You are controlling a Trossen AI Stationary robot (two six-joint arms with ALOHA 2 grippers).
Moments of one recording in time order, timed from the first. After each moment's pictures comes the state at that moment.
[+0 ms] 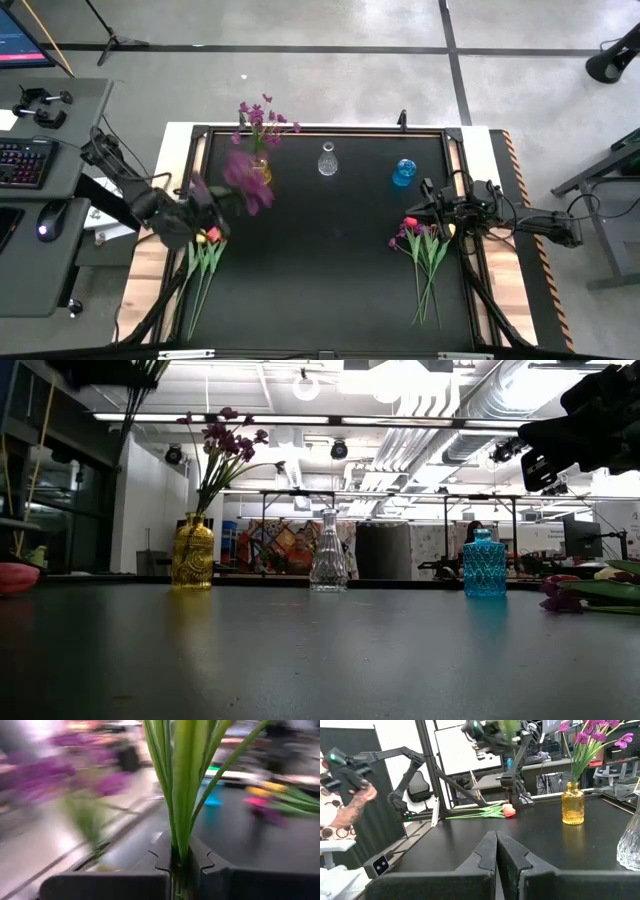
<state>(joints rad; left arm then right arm) -0.73 0.75 0.68 -0.60 -1.25 -0.48 -0.18 0.01 0.01 0.06 -0.35 0.18</state>
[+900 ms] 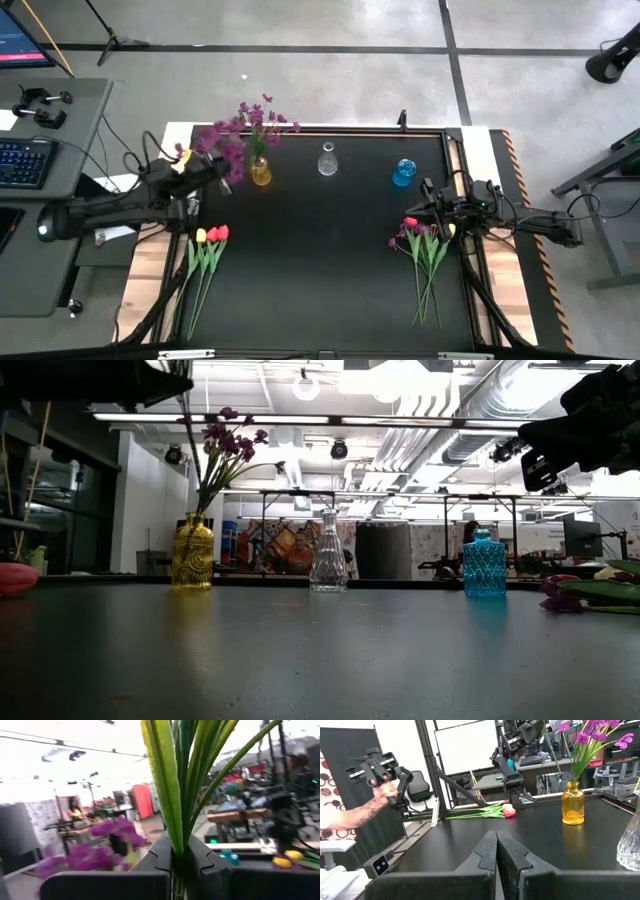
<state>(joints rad) 0.28 0.38 0.28 0.38 -0.22 0.29 -0.18 0.01 0.01 0.06 -0.35 0.18</state>
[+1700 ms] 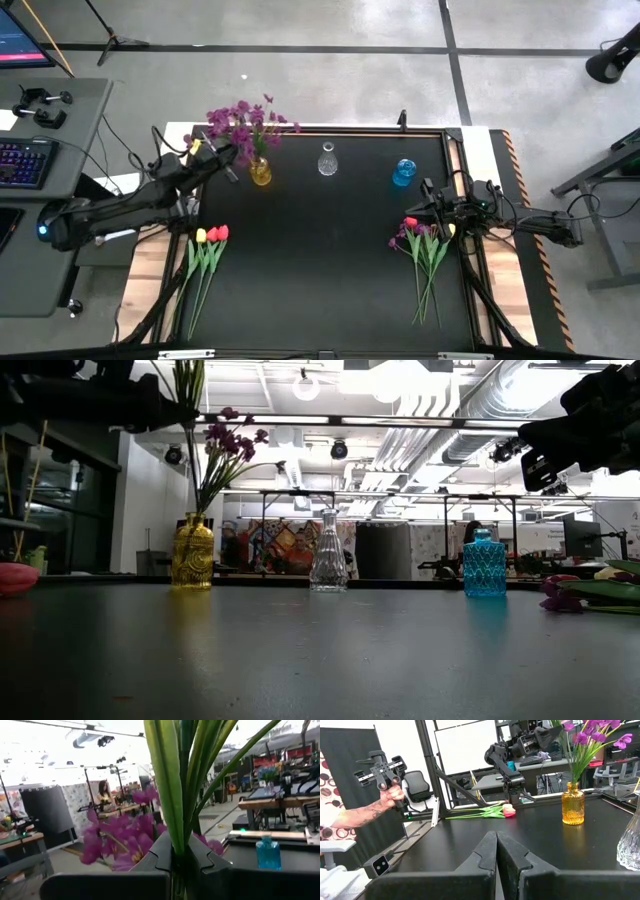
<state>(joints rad) 0.47 0.49 0.24 0.47 -0.19 0.26 -0.18 0.01 0.01 0.06 -0.35 0.18</state>
